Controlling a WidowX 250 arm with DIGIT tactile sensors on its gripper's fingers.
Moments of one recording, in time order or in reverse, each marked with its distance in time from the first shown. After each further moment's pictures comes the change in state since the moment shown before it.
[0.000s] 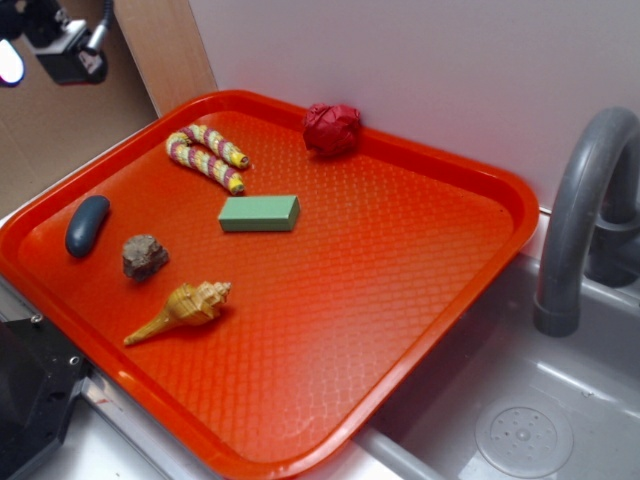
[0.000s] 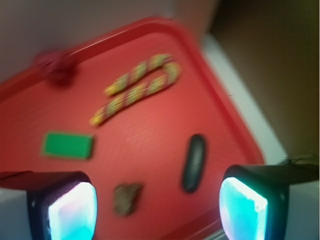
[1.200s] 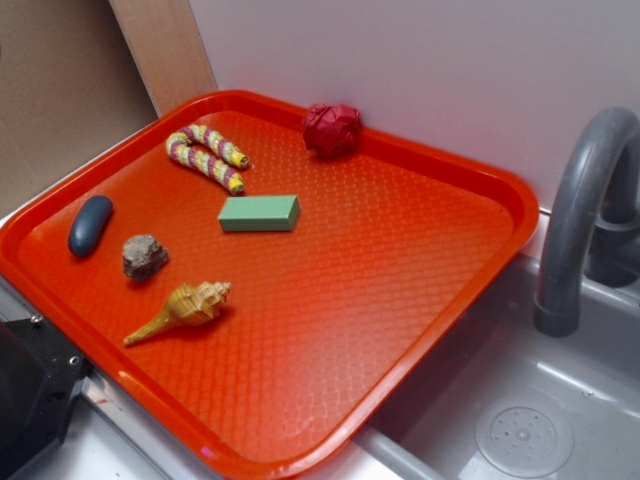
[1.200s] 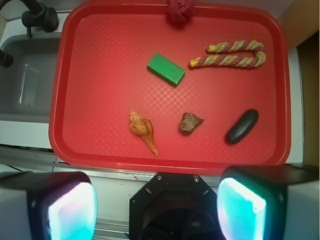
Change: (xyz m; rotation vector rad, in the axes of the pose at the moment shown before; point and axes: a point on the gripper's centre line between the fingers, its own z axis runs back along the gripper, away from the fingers) arm -0.078 -0.065 0.094 -0.158 0.159 -0.598
